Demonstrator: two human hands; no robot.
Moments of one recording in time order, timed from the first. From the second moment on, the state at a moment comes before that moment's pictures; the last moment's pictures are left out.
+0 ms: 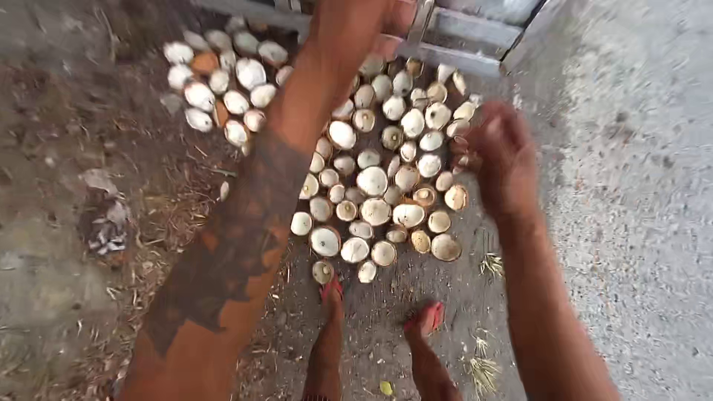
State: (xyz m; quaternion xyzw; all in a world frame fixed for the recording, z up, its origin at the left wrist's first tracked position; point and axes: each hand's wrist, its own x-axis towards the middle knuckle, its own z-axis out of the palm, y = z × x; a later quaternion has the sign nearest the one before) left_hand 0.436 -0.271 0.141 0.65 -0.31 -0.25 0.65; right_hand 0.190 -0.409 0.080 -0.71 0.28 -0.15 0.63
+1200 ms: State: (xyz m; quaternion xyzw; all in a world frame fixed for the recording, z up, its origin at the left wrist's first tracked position) left_hand 0.347 -0.082 -0.464 0.80 -0.39 -0.45 -0.05; right_hand -0.018 -0.287 -0.443 -0.71 0.38 0.35 0.48
